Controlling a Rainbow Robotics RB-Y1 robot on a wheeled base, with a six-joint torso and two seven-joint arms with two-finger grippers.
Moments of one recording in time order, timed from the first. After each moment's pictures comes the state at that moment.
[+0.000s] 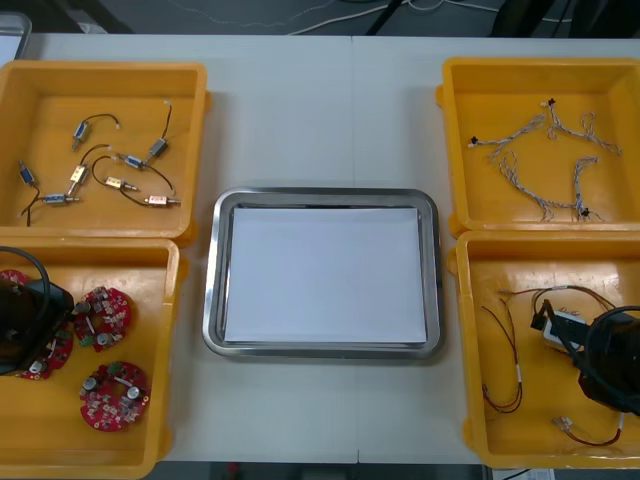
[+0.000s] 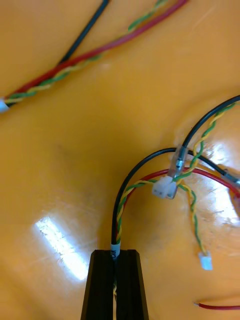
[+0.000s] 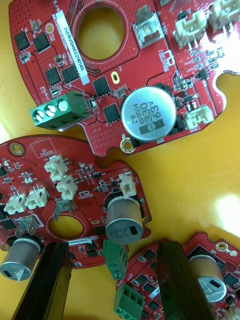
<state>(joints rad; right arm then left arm) 0.18 -0.87 0.04 -2.03 -0.73 1.30 2.37 -0.06 0.29 0.40 -1.97 0.30 1.75 -0.67</state>
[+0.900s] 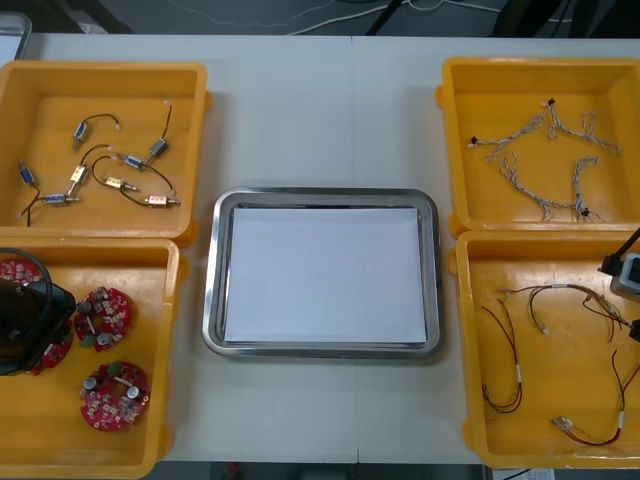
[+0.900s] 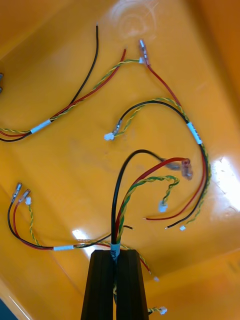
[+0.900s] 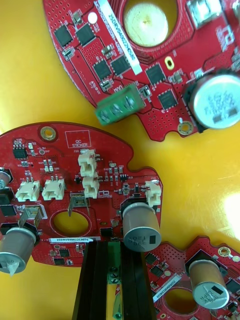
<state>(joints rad) 0.11 -0.86 -0.35 -2.17 -1.05 1.71 2.38 -0.06 0.29 0.40 -1.94 0.29 1.73 -0.67</state>
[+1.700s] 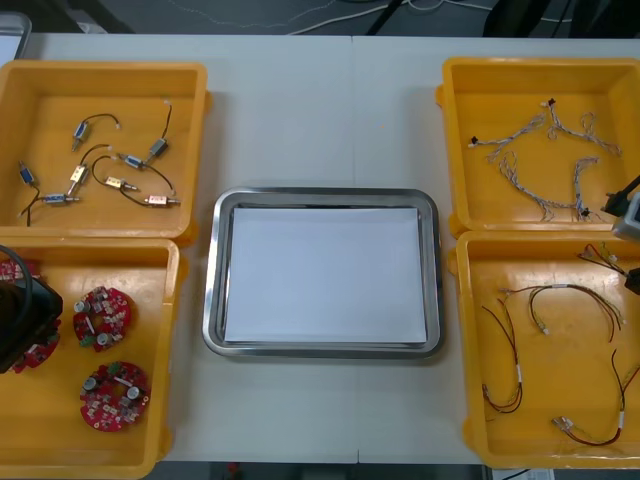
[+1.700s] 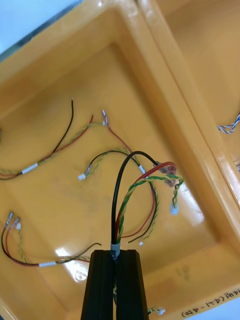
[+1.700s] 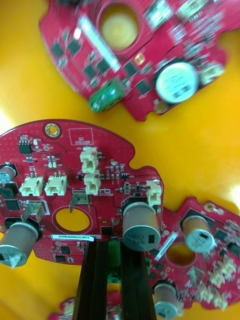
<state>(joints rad) -0.10 -0.77 -0.42 -2.26 -1.05 1.92 2.27 -0.03 0.37 0.40 -2.05 0.40 1.81 -0.75</state>
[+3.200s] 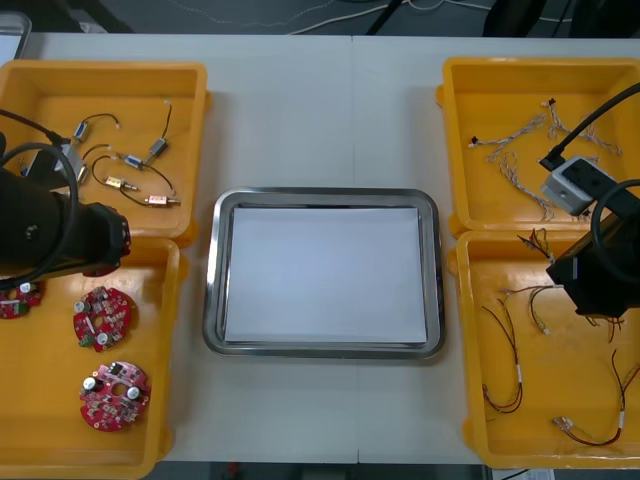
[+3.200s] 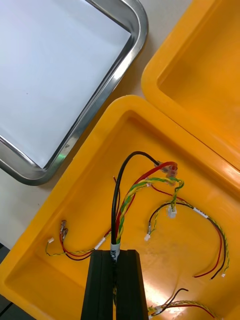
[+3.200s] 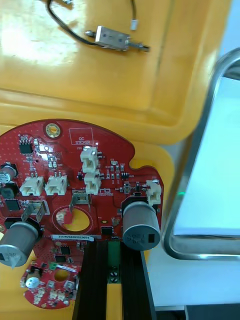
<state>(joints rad) -0.24 -0.77 -0.16 -2.43 -1.01 1.92 1.54 -0.28 0.66 0.12 -2.27 0.81 1.91 -0.90</state>
